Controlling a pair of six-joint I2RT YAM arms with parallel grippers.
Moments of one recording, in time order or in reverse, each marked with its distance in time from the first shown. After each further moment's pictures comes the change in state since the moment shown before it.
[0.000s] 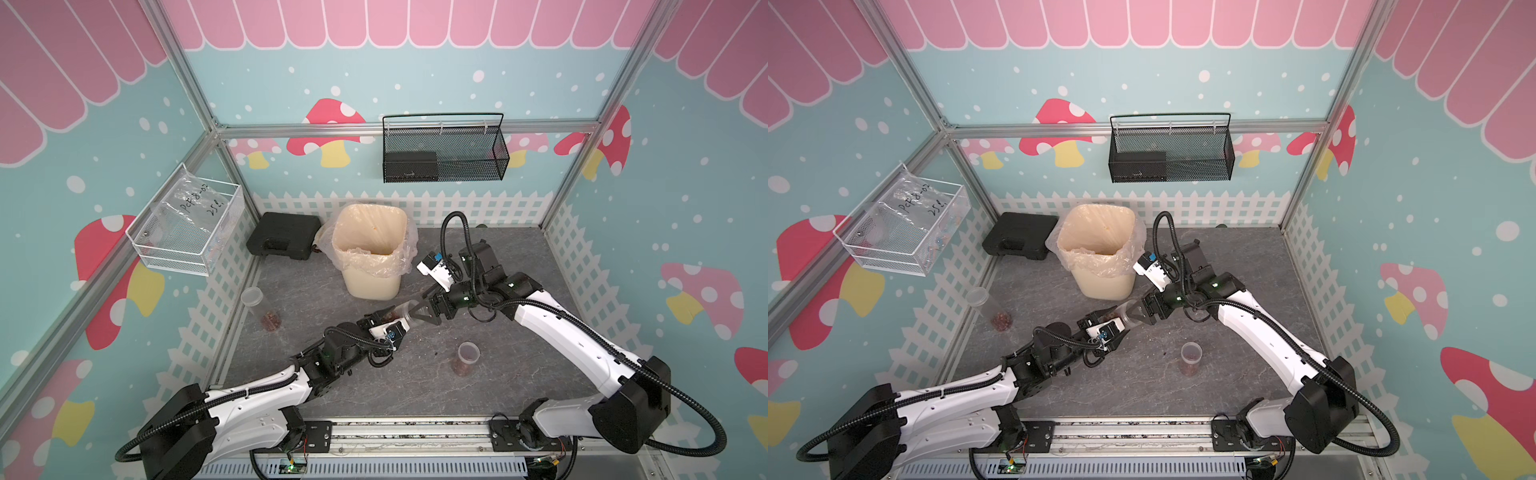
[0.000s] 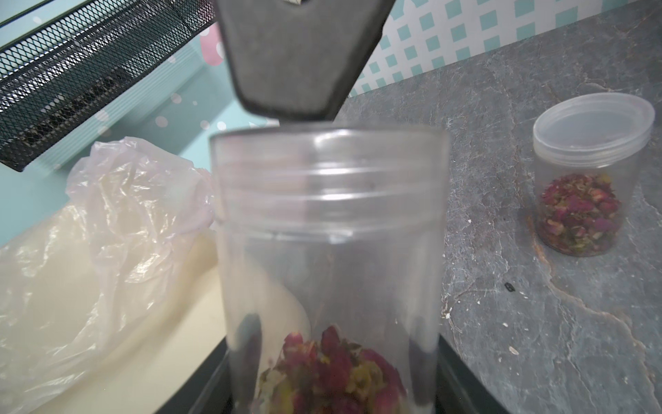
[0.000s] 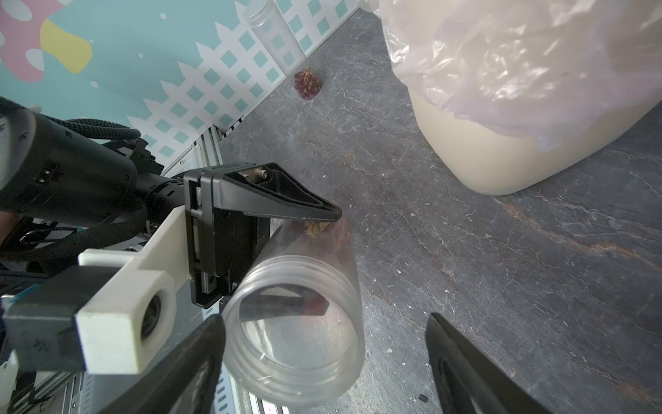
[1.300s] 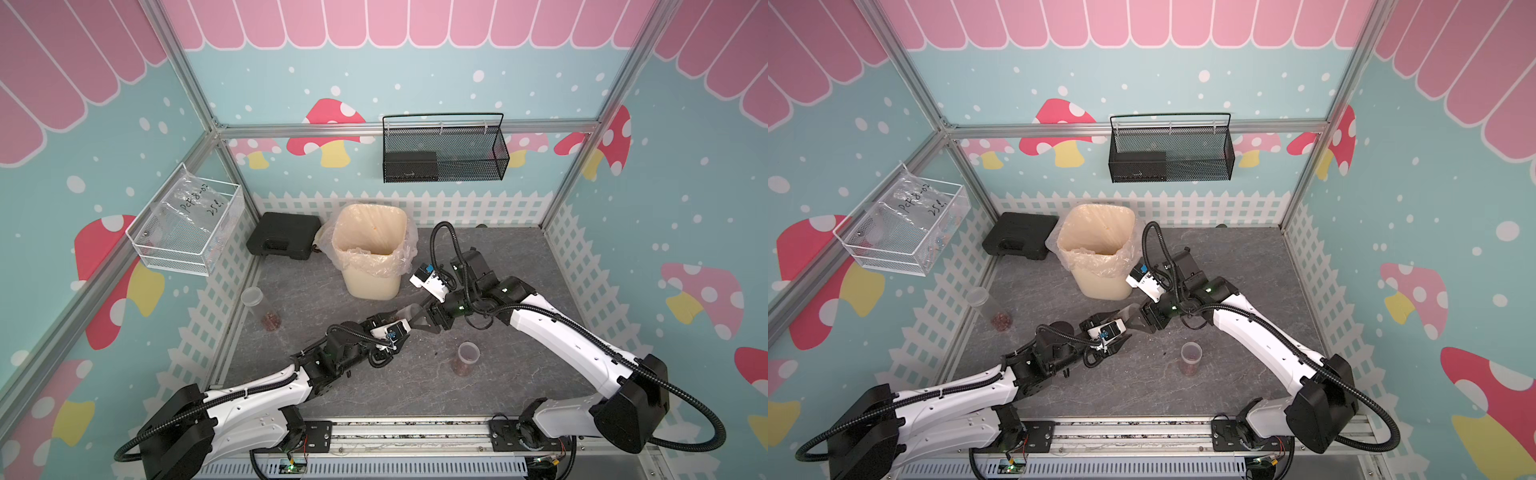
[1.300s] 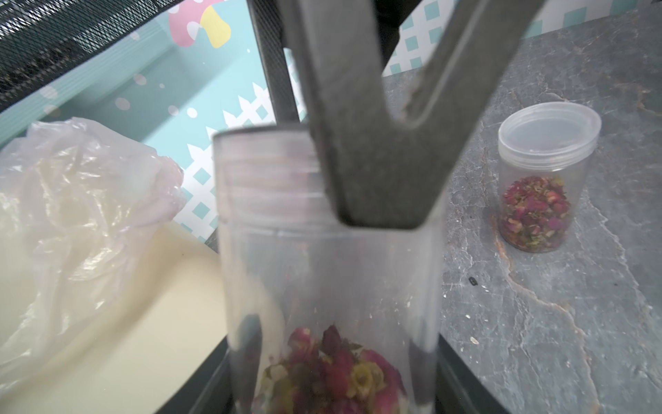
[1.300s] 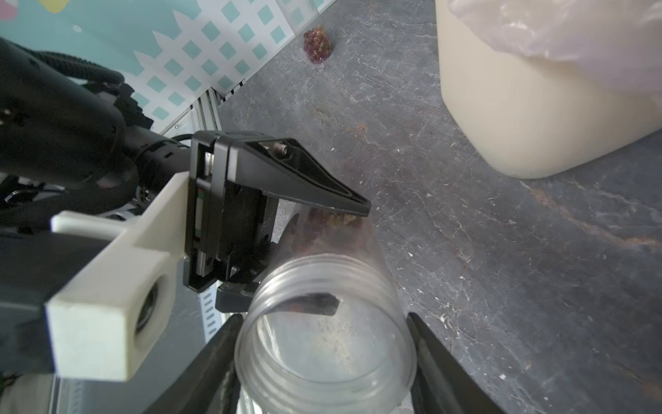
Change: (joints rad) left arm -0.005 -0.003 0.018 -0.072 0.055 -0.069; right arm 0.058 -0.005 -0.019 -0.053 0.043 -0.065
